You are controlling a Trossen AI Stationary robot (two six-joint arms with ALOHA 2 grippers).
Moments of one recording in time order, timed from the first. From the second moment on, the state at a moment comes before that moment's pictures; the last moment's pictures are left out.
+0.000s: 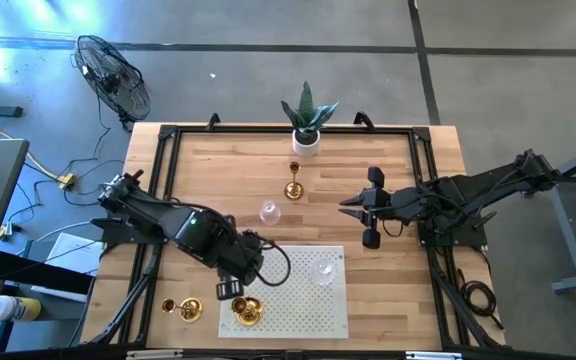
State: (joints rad) left arm -0.49 1.78 2.00 -1.57 -0.07 -0.69; right arm 0.31 1.04 0.97 -0.40 0.43 0.13
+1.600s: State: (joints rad) left arm -0.48 1.79 2.00 -1.57 0.01 -0.69; right arm 0.31 1.04 0.97 -0.40 0.43 0.14
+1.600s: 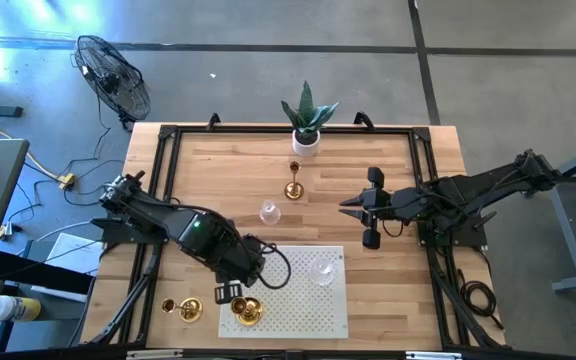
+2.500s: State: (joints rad) left arm -0.48 1.79 2.00 -1.52 -0.04 -0.68; right arm 0.31 1.04 0.97 -0.41 0.41 0.13
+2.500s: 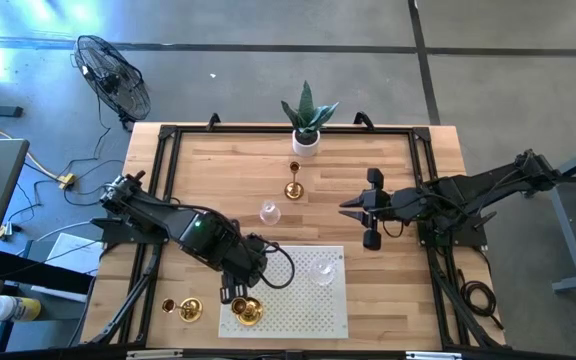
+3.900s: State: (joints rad) left arm -0.44 1.78 2.00 -1.46 0.11 -0.69; right arm 0.31 1.04 0.97 -0.41 0.41 0.13
